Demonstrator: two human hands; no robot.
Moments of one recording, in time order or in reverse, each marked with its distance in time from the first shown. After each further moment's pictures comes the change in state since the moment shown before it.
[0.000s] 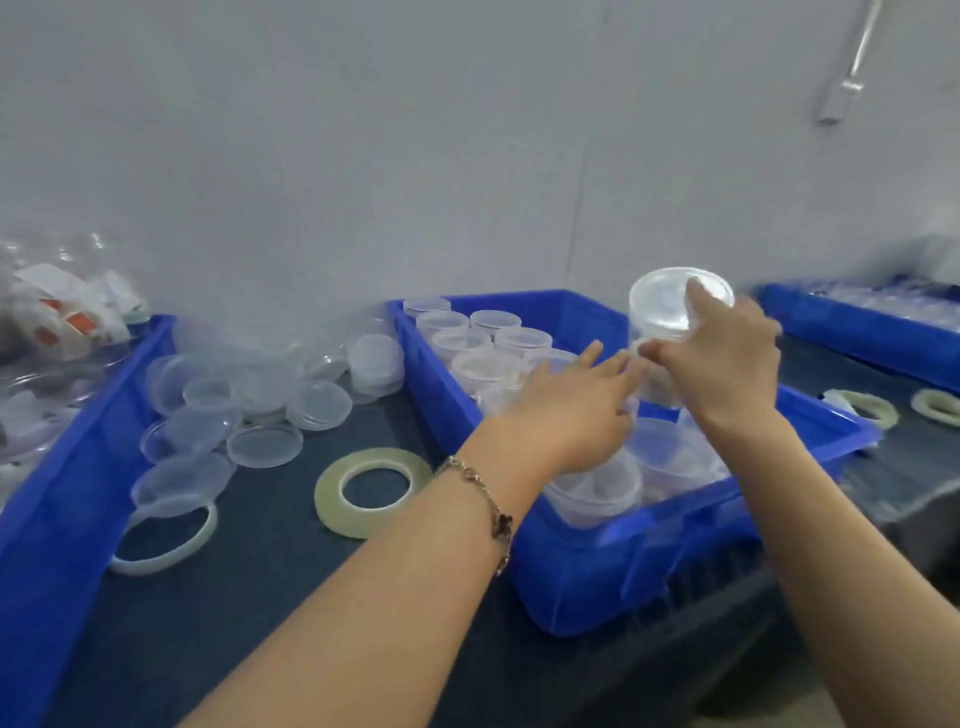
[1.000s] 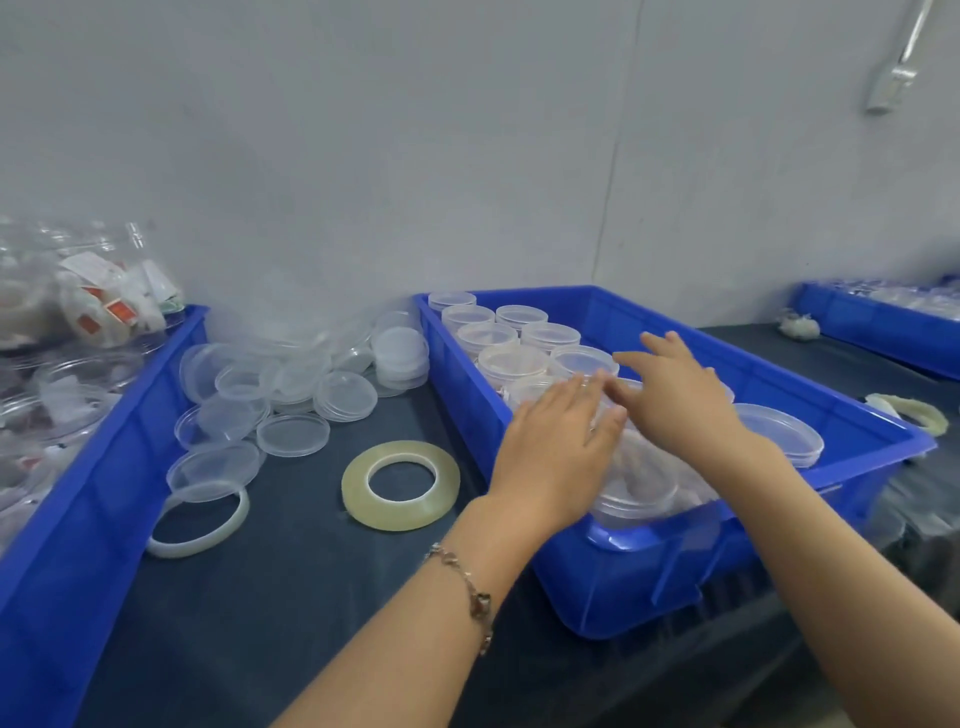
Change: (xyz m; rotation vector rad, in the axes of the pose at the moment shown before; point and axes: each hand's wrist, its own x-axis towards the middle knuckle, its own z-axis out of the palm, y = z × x) left_hand -0.040 -0.014 0.035 -0.434 0.264 -0.213; right_hand -0.027 -0.020 0.034 -0.135 -0.479 -0.190
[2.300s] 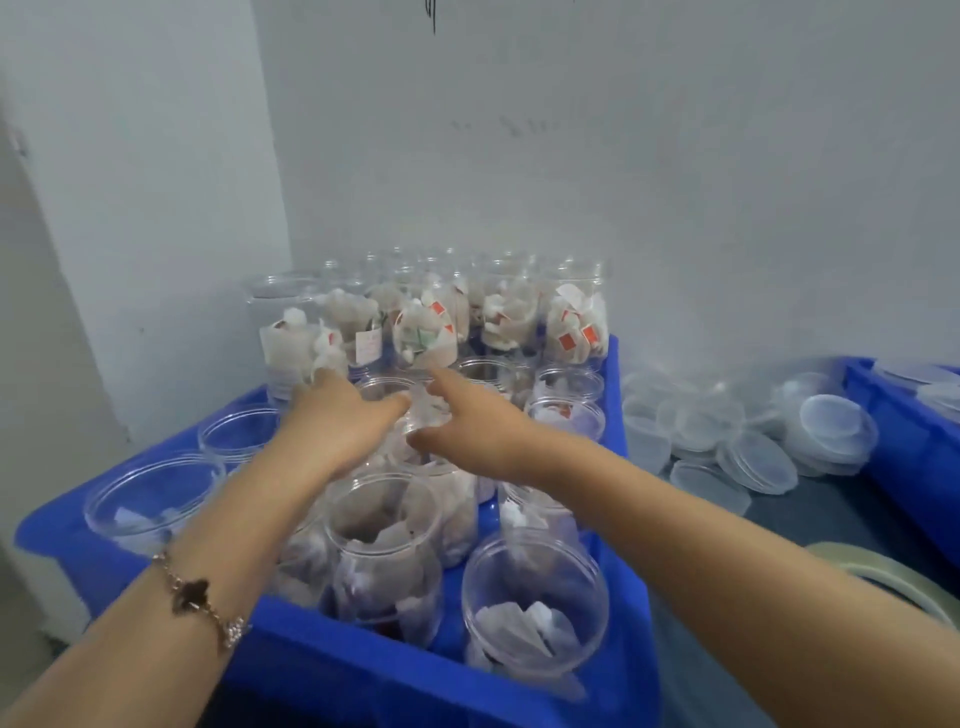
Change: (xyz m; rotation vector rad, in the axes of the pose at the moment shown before) left_hand -0.268 -0.227 -0.358 0.268 0.625 -1.131; right_hand -0.098 -0.491 0.086 0.658 -0.693 -0.884
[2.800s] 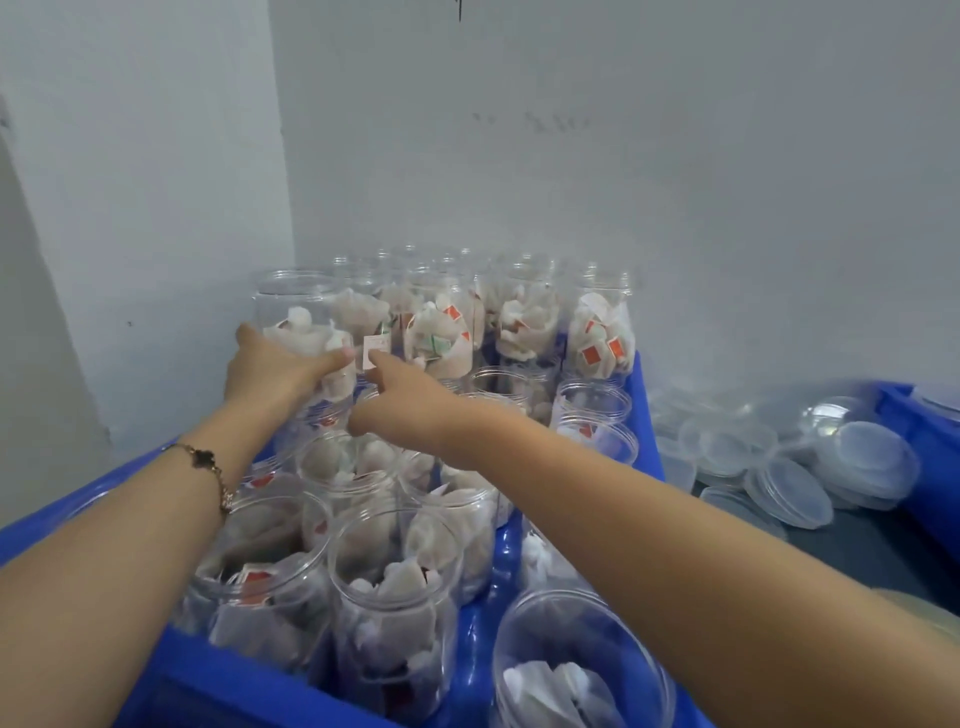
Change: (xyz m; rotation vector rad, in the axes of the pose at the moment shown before) left_hand 0.117 -0.055 -0.007 -0.378 0.341 -0.081; right_hand 0.060 -0.035 0.023 0.260 -0.111 -0.024
